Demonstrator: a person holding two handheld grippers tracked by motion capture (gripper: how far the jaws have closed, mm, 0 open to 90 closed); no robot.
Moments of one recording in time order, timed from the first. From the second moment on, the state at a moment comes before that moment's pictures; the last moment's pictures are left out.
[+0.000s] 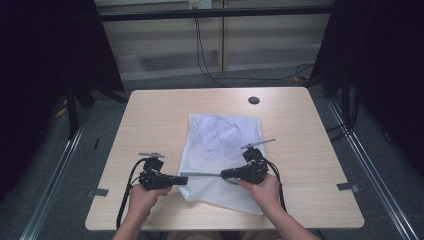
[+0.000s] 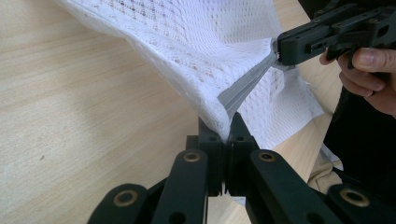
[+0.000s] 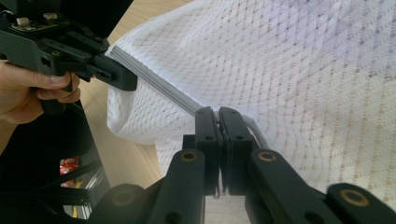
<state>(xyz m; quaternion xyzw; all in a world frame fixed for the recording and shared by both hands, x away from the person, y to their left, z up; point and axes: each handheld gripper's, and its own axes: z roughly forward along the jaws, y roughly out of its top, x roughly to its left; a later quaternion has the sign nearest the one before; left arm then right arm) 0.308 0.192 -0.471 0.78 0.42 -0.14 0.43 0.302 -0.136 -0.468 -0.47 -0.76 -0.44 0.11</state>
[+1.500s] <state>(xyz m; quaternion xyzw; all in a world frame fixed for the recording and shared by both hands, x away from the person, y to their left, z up) 0.308 0.197 -0.471 0.78 0.43 -0.14 0.43 0.297 -0.167 -0.468 -0.49 -0.75 -0.44 0.11</state>
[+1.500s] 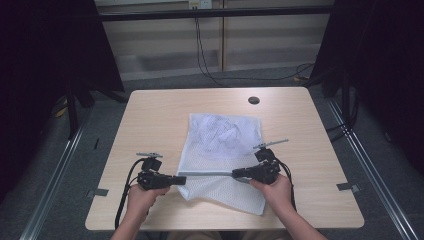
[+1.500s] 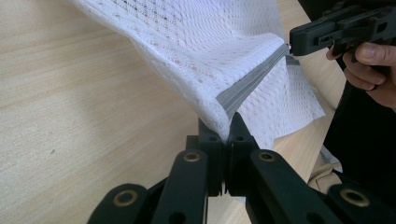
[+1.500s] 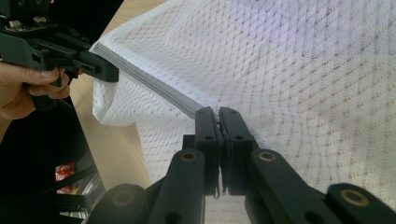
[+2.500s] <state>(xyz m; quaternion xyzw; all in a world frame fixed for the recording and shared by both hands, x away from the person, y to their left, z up) 0.309 0.197 -0.471 0.78 0.43 -0.14 0.43 0.294 -0.176 -0.470 -0.49 -0.75 -0.44 0.11</state>
